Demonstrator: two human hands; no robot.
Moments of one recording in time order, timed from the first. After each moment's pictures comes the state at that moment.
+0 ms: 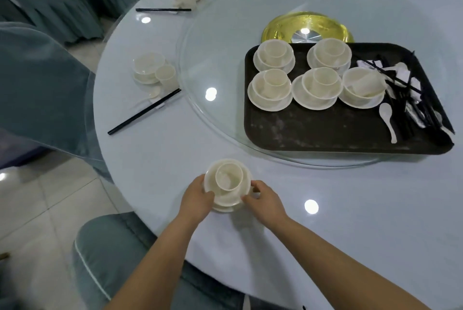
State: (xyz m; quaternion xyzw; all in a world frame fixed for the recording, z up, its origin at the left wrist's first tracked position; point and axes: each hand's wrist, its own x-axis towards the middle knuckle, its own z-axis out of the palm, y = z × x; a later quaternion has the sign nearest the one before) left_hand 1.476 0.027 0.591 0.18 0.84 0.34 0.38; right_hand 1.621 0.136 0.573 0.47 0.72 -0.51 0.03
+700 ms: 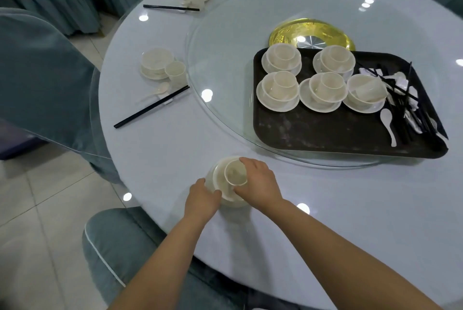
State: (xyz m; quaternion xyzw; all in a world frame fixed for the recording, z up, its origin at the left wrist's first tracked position) left_hand 1.469 0.009 0.581 0.15 0.87 0.27 0.39; right_hand 1.573 0.131 0.596 0.37 0.88 -0.29 0.04
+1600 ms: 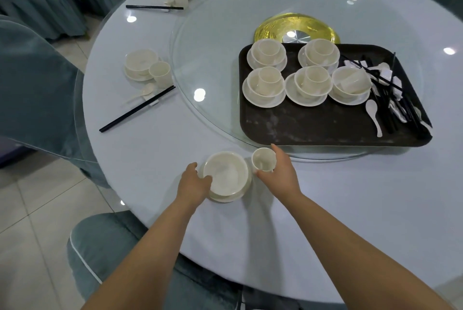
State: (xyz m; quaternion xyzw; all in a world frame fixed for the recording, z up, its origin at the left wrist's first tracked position) left_hand 1.459 0.038 0.590 0.12 0.85 0.33 0.39; right_hand 1.626 0.178 0.581 0.53 0.72 -0.45 -0.11
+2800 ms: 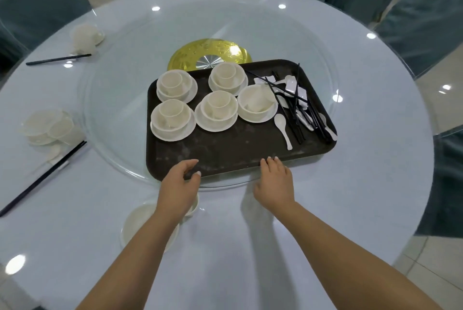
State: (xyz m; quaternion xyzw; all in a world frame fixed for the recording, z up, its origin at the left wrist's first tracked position) left_hand 1.554 0.192 0.647 0.37 0.81 0.36 0.30; right_hand 1.753 0.295 0.590 0.56 0.82 -0.14 0.07
